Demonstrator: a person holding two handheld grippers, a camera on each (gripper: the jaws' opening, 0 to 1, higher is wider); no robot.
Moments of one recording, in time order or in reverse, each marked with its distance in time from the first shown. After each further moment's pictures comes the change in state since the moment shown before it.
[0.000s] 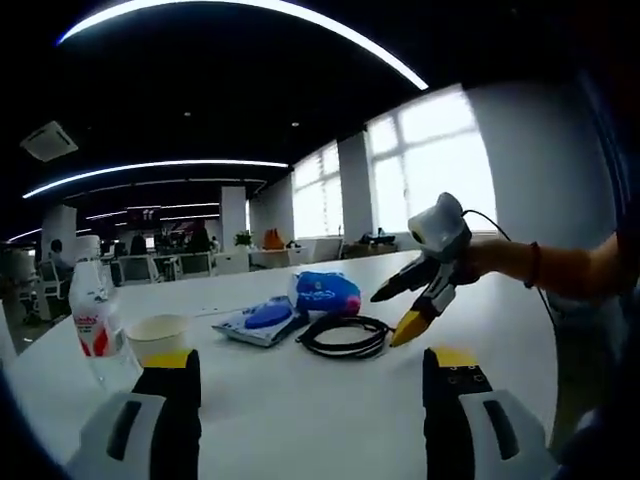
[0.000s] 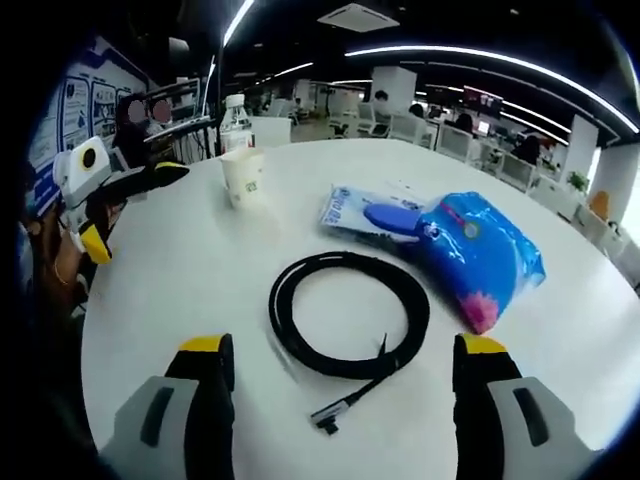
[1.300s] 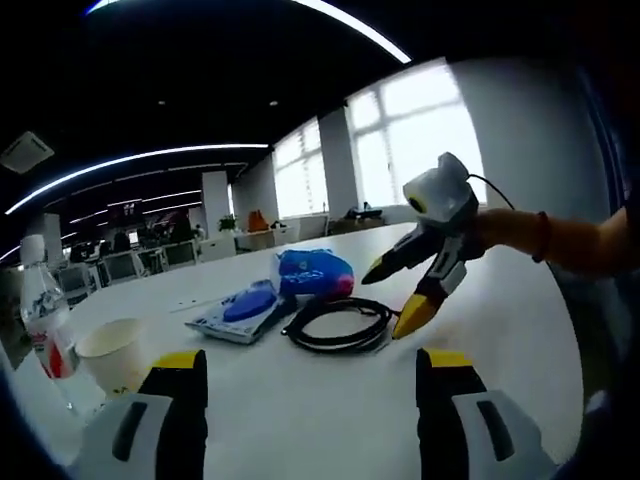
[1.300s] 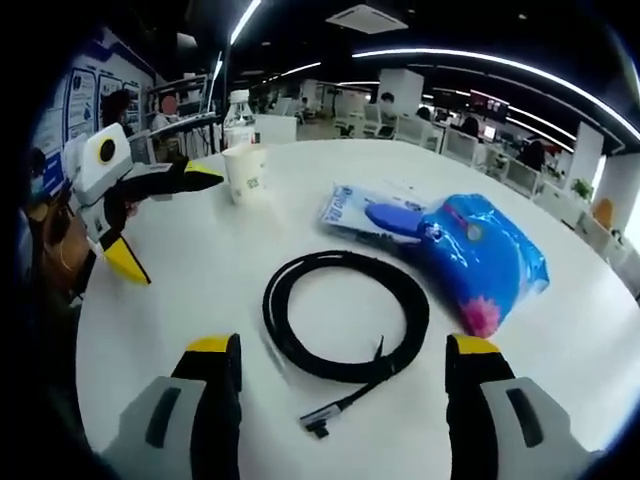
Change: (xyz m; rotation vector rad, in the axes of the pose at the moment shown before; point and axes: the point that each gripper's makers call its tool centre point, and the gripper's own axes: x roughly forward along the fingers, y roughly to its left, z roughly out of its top) left arm 0.053 -0.012 -0.017 0.071 0.099 -0.066; right arm 0.007 -0.007 -0.001 -0.018 -0.001 0.030
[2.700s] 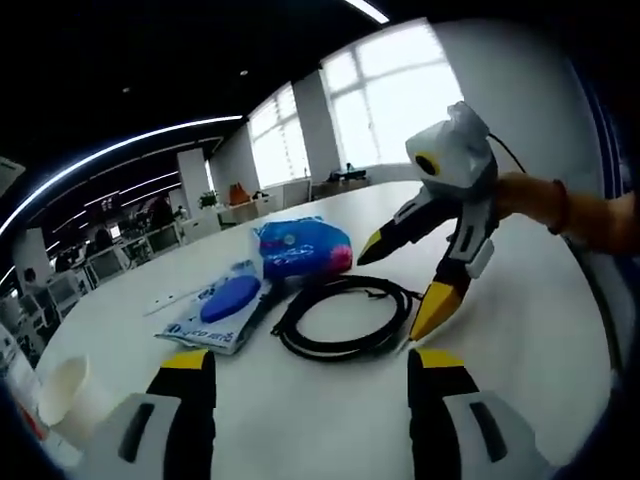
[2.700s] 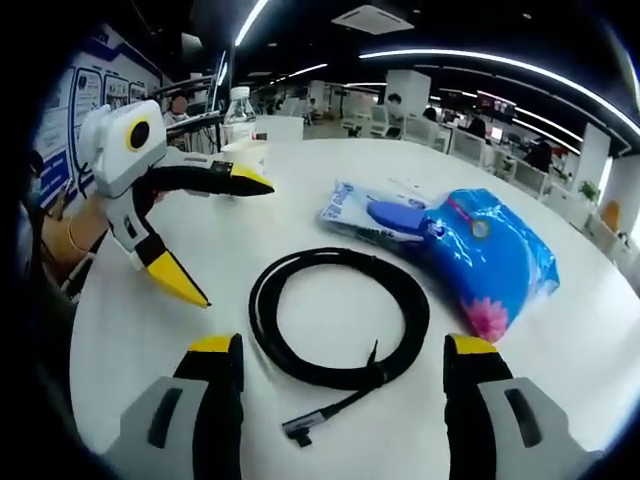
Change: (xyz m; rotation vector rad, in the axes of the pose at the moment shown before) left arm 0.059 -0.004 -0.014 0.102 0.161 -0.064; right arm 0.011 -0.004 -0.004 -0.001 -0.013 0.036
